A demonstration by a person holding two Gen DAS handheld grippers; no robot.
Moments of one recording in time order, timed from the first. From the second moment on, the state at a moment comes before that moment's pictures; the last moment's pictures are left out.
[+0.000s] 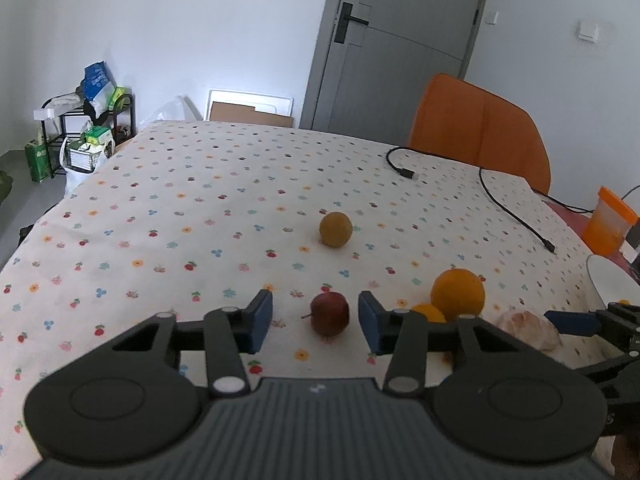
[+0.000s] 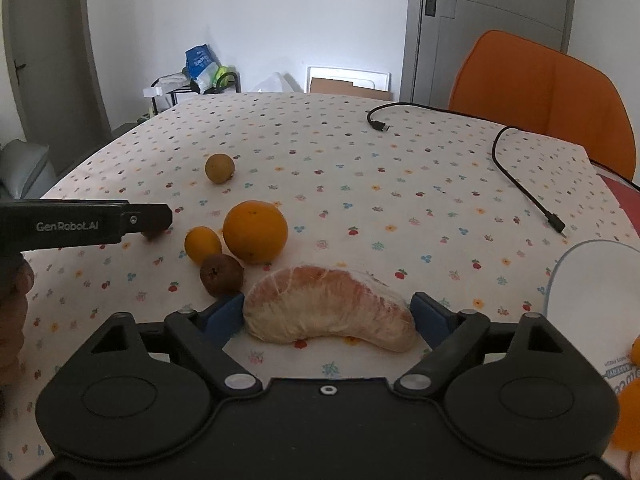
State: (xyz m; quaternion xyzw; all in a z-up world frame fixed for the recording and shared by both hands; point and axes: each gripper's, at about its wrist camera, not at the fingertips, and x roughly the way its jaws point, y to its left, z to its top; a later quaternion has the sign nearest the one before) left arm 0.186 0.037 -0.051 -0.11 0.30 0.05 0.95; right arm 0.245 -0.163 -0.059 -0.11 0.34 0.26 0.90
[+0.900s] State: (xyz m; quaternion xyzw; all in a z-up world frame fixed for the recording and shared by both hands) left arm 0.146 0.033 -0.033 -0.13 0.27 0.03 0.95; right arm 0.212 -0.173 -0.044 -0.11 0.30 0.27 0.91
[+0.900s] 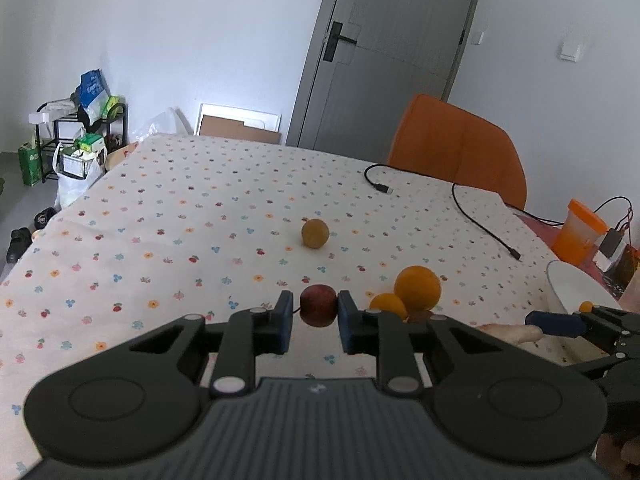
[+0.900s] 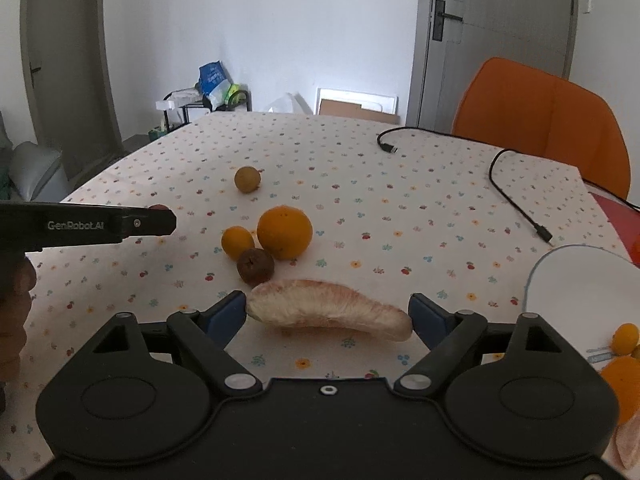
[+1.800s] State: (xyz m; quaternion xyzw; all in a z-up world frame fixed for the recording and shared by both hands) left arm 0.150 -0.029 -0.007 -0.10 0.25 -0.03 0.96; right arm 0.194 -0.235 -0.010 -0.07 0.24 0.24 0.94
